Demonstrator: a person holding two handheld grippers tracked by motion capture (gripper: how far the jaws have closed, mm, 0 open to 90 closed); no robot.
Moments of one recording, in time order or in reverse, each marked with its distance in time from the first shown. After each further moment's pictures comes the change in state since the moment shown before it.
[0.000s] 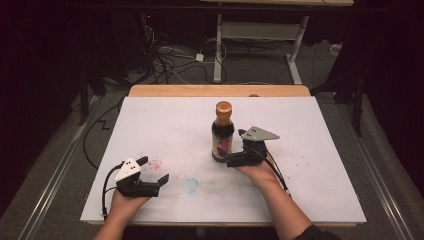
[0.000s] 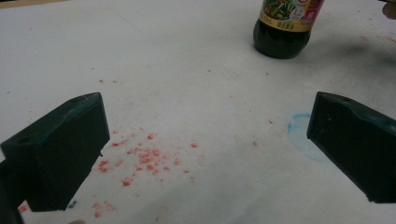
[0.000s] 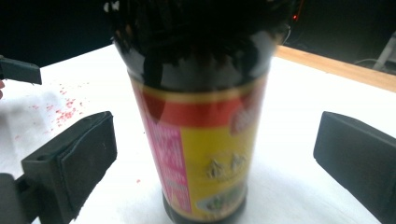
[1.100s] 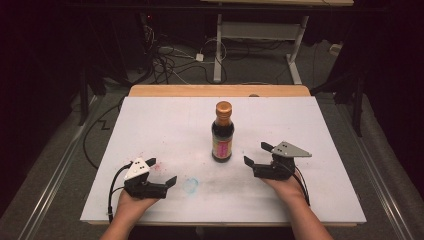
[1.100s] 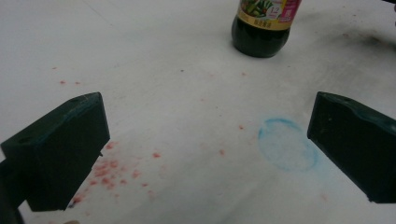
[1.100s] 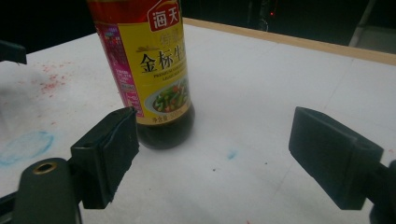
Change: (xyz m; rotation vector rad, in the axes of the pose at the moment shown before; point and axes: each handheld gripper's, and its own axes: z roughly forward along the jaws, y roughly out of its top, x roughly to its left) left arm -0.023 -0.005 0.012 0.055 -0.007 -0.022; right arm -0.029 -0.047 -0.061 -0.018 -0.059 0.044
